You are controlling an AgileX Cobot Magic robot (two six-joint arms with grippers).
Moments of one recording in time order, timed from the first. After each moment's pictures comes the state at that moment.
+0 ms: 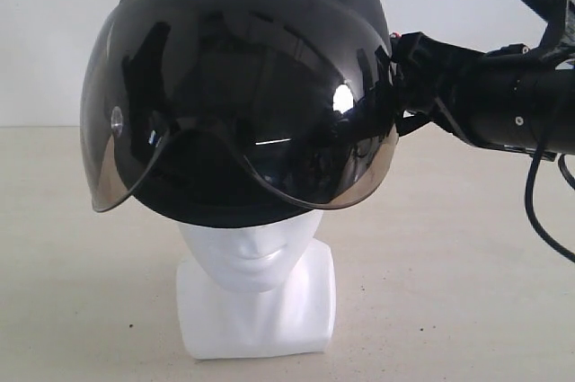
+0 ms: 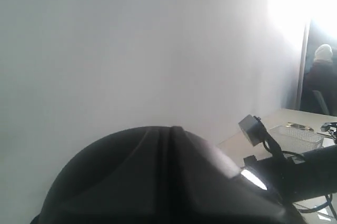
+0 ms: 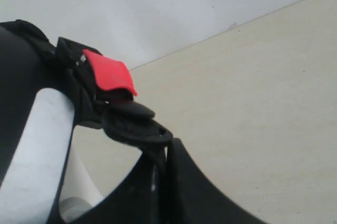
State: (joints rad) left arm 0.00 0.93 -0.75 1.17 -0.80 -1.22; right arm 0.54 1.29 -0.76 0.75 0.01 -0.08
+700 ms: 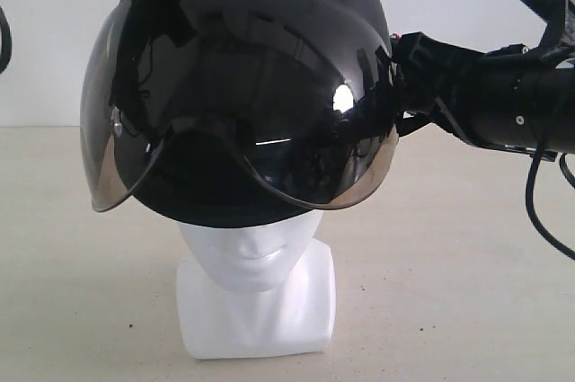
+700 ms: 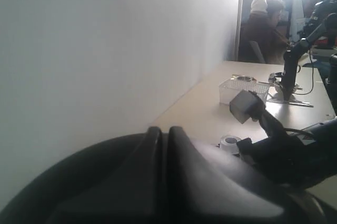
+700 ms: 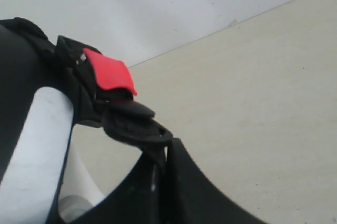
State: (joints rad) left arm -0.15 1.40 -1.14 1.36 -0.88 -1.27; right arm 0.53 1.29 -0.76 0.75 0.02 -0.08
